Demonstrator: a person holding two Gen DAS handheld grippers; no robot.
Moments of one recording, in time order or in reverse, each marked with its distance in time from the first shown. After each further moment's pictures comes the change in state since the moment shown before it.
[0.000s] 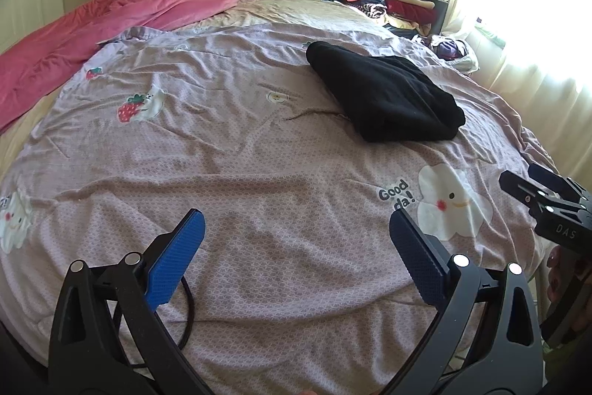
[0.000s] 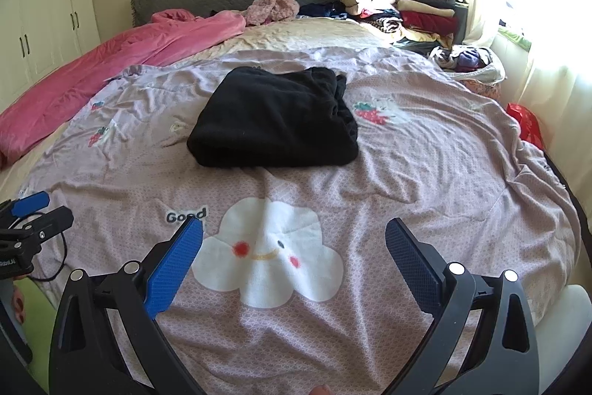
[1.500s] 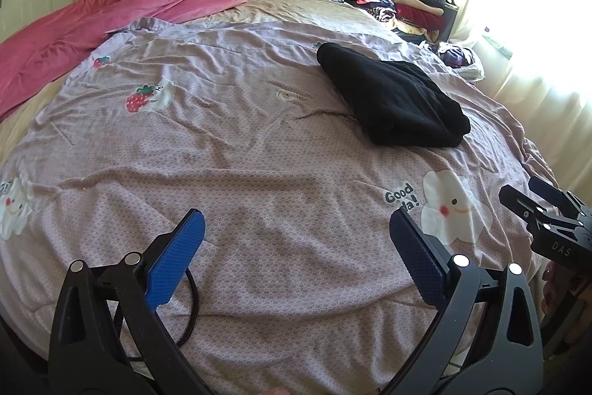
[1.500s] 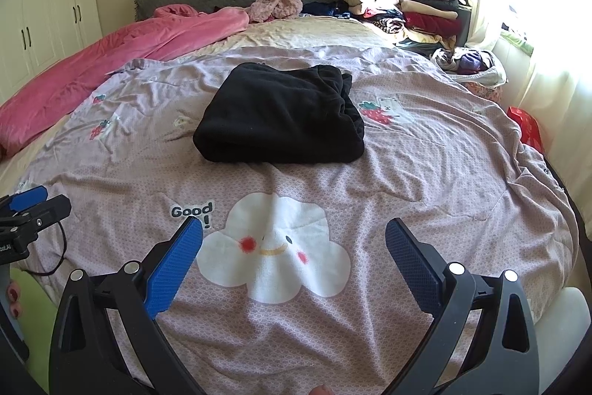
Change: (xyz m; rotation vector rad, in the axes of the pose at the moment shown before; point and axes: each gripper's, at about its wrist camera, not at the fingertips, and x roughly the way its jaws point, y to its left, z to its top) left arm -0.004 0.008 -0.001 -0.051 0.004 0.006; right arm -0.004 0.008 -0.001 -0.018 0.004 -0.007
